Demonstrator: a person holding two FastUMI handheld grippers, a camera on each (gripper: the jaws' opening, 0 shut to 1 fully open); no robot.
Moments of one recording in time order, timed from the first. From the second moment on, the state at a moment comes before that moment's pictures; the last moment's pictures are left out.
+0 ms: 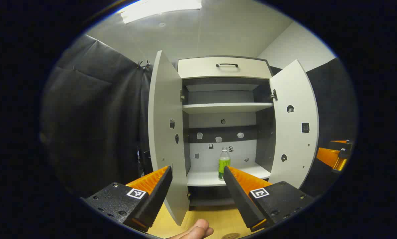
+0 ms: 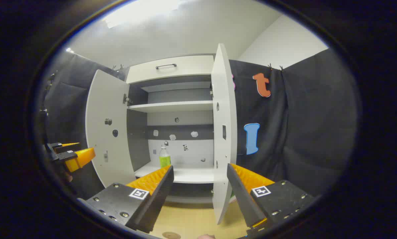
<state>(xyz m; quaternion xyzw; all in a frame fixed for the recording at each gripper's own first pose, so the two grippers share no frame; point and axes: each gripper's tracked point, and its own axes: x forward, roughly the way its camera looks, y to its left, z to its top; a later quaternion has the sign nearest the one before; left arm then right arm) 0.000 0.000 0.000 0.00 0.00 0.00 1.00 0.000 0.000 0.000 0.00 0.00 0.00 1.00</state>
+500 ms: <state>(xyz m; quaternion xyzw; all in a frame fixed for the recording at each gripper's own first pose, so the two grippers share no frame) 0.037 -0.012 -0.016 -0.01 0.01 -0.04 1.00 0.017 0.019 0.003 -0.03 -0.01 -0.01 1.00</state>
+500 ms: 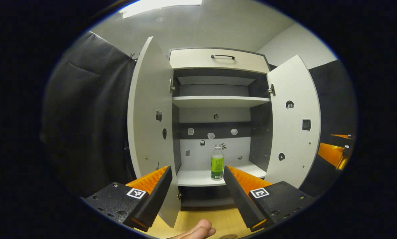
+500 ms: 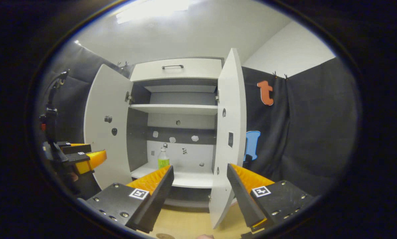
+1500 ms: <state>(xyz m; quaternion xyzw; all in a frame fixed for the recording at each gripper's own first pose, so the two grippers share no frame) 0.105 -0.020 -0.048 0.00 0.03 -0.05 1.00 0.021 0.033 0.003 -0.02 -0.01 0.02 1.00</state>
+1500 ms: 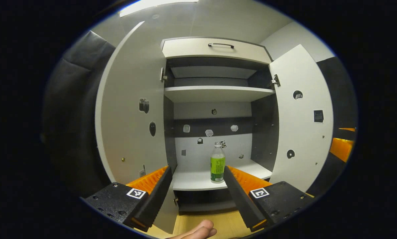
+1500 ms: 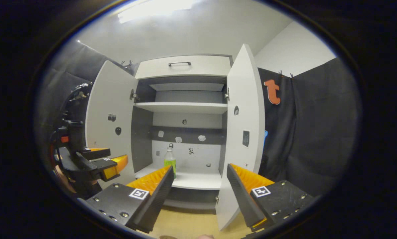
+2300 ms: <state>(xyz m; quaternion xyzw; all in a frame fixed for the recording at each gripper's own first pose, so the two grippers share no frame) 0.252 -0.097 -0.122 -0.03 0.05 -0.13 0.99 0.029 0.024 0.005 -0.03 0.00 0.00 1.00</state>
